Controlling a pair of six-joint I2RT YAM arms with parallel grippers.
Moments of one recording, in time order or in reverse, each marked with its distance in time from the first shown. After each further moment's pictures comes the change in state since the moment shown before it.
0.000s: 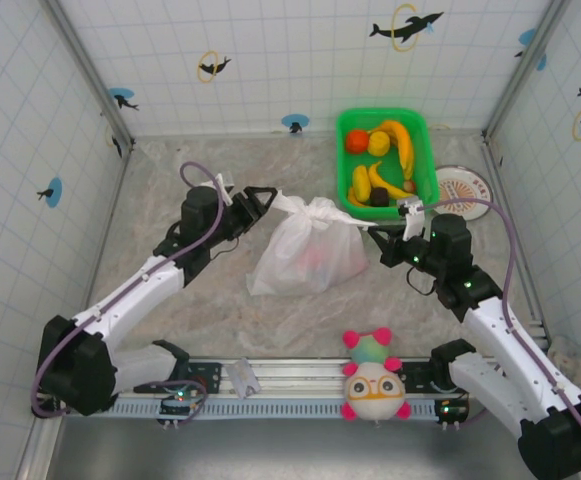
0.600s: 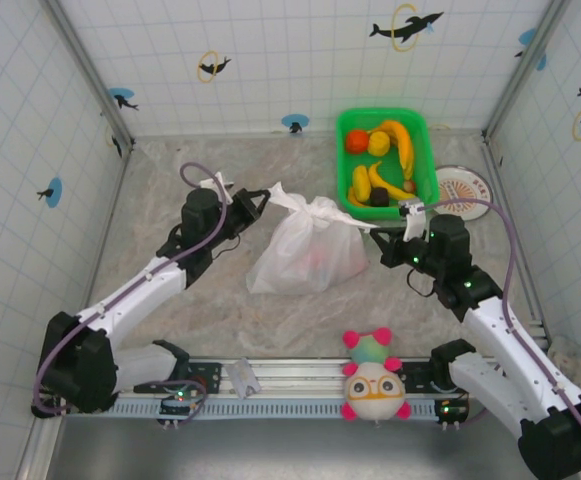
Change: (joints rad) left arm 0.002 -0.012 -0.034 0.087 -0.059 0.079; right arm 0.000 0.001 0.011 -0.067 0.057 0.041
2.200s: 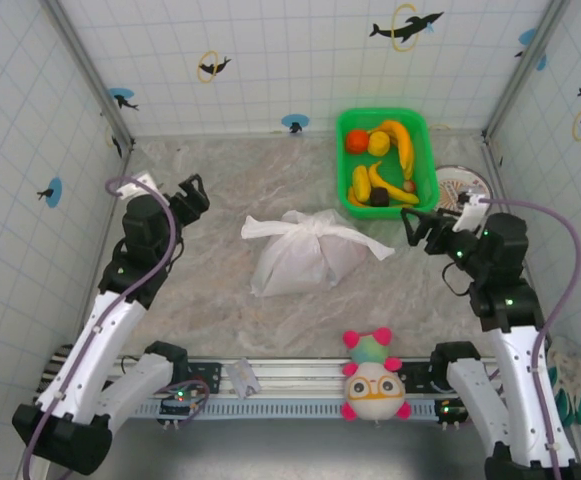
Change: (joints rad) left arm 0.179 -0.356 0.109 -0.491 -0.509 0.373; right arm -0.311 -0.170 0.214 -0.245 0.014 0.000
